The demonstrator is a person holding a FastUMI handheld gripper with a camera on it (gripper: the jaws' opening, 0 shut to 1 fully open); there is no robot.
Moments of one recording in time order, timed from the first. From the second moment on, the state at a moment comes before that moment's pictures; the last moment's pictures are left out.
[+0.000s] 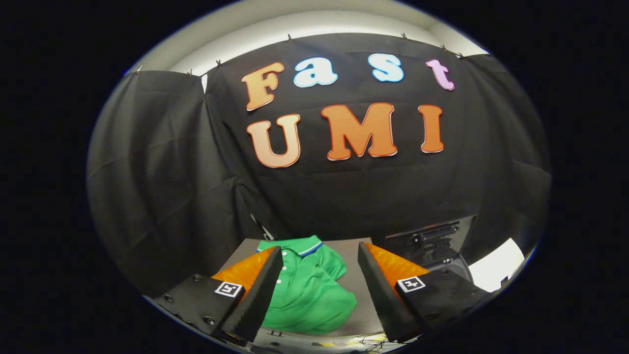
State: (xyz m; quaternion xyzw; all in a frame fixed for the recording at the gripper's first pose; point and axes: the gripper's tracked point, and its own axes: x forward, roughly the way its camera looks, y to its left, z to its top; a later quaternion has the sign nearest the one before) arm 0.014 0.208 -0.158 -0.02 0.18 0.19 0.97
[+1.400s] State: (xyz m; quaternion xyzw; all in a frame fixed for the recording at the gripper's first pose) arm 0.005 0.267 -0.330 -0.09 0.35 0.22 0.91
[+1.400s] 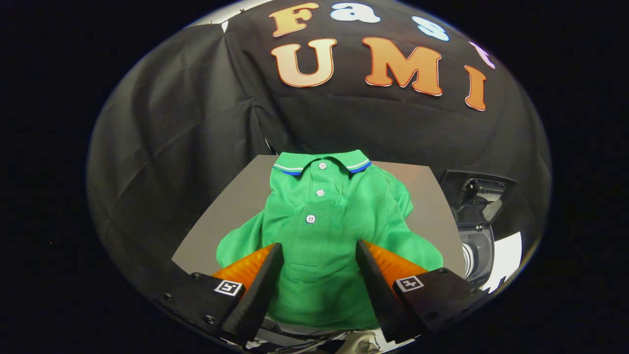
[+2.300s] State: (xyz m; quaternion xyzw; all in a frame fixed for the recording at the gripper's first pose) arm 0.007 0.266 -0.323 -0.02 0.36 0.32 0.88
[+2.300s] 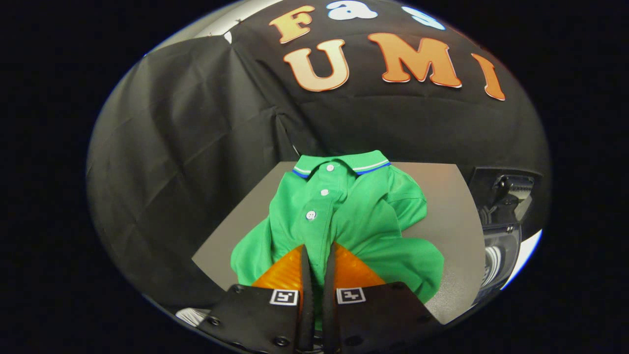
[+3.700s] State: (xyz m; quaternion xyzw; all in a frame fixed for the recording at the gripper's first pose) arm 0.154 -0.059 -0.121 0.08 0.19 0.23 0.95
